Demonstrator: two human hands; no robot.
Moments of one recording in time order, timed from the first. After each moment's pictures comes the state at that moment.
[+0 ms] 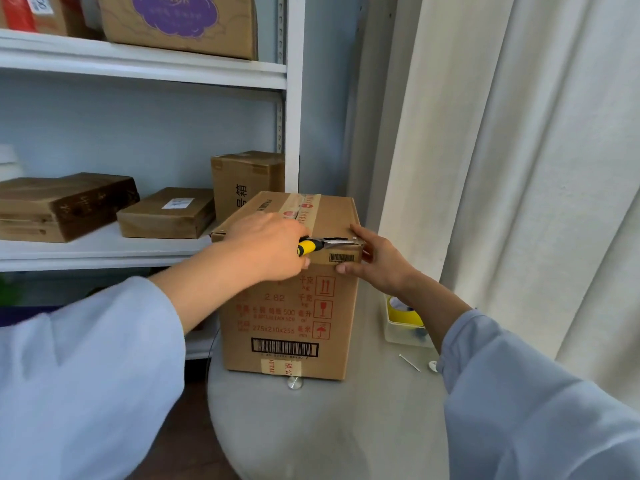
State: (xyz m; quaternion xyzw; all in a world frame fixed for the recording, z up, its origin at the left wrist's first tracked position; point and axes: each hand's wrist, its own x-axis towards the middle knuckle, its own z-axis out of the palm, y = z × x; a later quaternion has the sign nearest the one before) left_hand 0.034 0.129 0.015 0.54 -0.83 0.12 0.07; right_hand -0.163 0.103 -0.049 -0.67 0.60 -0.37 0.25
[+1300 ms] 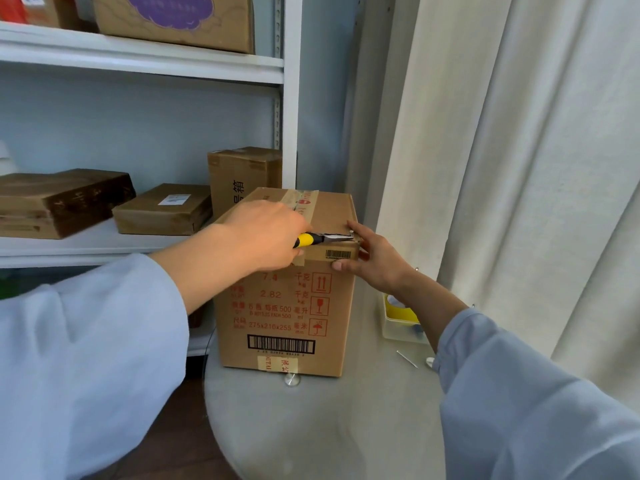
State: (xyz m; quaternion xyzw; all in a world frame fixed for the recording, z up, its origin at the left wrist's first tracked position) left_hand 0.035 0.122 0.022 0.48 -0.85 0.21 0.04; right_hand -0.160 0.105 -0.051 -0.65 0.59 -0.39 0.27
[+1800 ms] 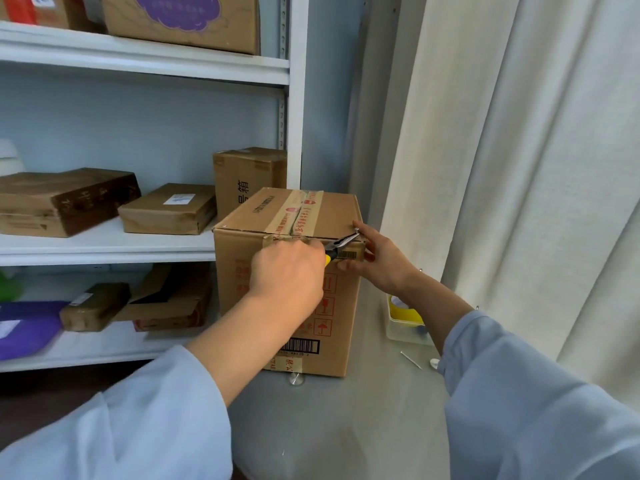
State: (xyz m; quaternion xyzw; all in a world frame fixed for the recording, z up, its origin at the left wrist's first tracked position) left_hand 0.006 0.160 -0.024 0.59 -0.77 0.22 0.11; right_hand -0.159 0.106 -0.052 -0.65 0.59 -0.40 0.26
